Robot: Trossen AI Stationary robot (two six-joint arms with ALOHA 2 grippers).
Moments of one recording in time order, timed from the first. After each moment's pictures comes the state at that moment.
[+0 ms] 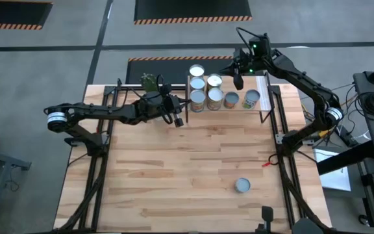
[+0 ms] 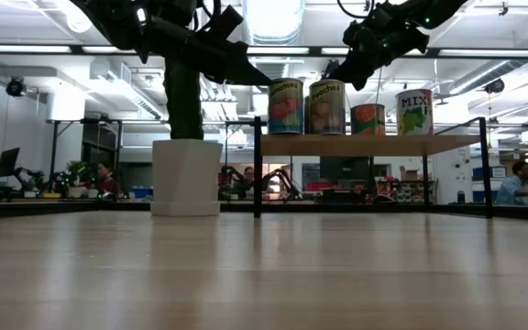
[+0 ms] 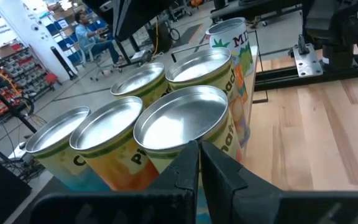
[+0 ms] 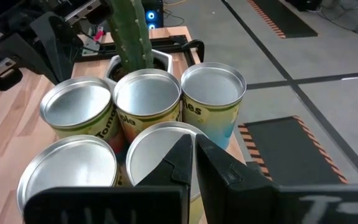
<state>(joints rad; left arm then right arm) 0.27 1.48 0.89 0.41 -0.17 0.35 -0.93 1.46 1.37 -0.47 -0.73 -0.43</state>
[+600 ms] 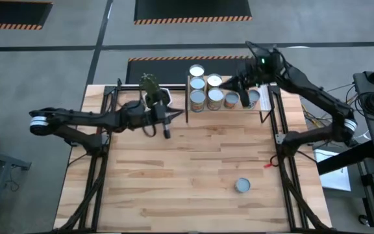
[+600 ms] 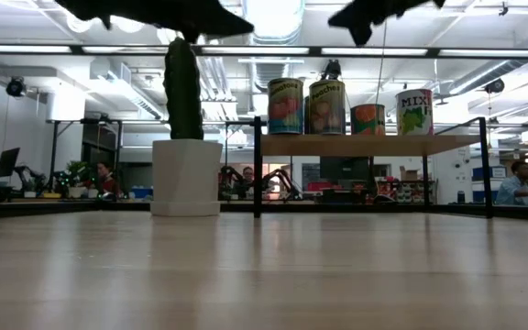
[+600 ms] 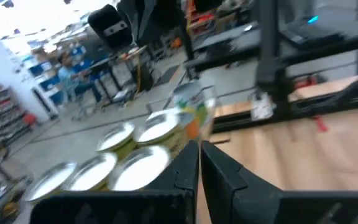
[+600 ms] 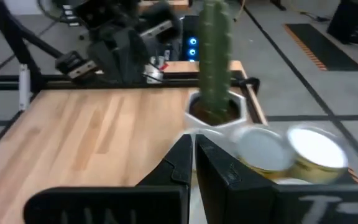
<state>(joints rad) 0.13 1.26 0.81 0.39 -0.17 0.36 -0.70 1.26 1.36 -0.53 -0.70 -0.30</state>
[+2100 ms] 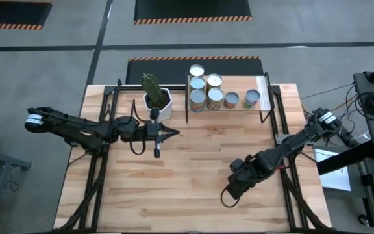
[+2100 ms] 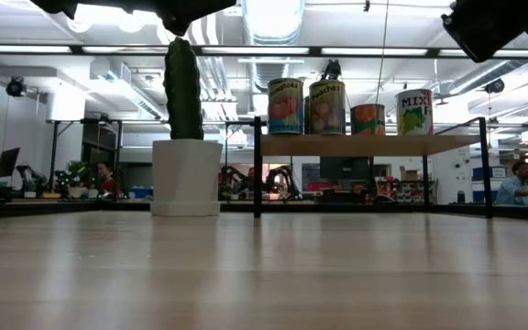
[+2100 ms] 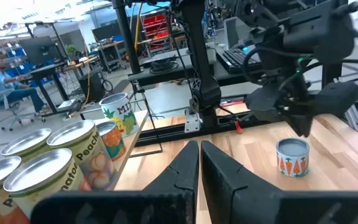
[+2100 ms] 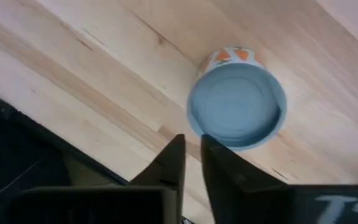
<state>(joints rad) -0.08 1.14 0.69 0.41 -0.16 0.22 0.54 1.51 1.11 -0.91 -0.21 1.49</state>
